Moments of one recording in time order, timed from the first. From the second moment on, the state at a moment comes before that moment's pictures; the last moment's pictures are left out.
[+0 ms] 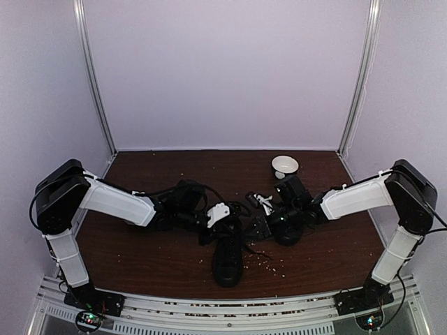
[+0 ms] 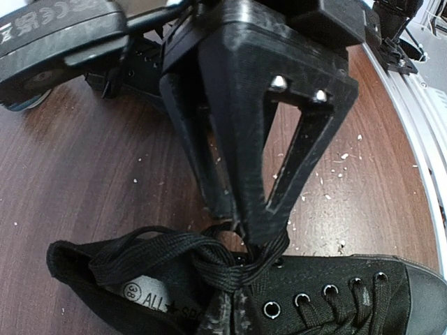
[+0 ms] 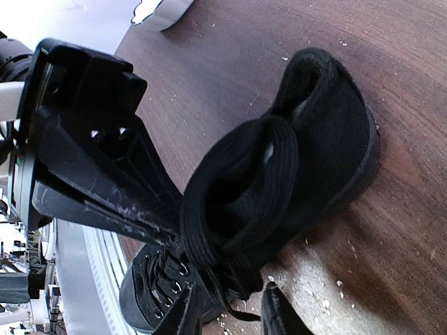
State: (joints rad) left arm -0.91 1.82 0.94 0.21 0.46 0.37; right arm 0.74 1.70 0.83 0.08 -0.62 0.40
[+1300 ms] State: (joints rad) left arm -0.87 1.81 0.94 0.08 0.51 0.39; right arm 0.77 1.76 1.03 -0.09 -0.65 0.25
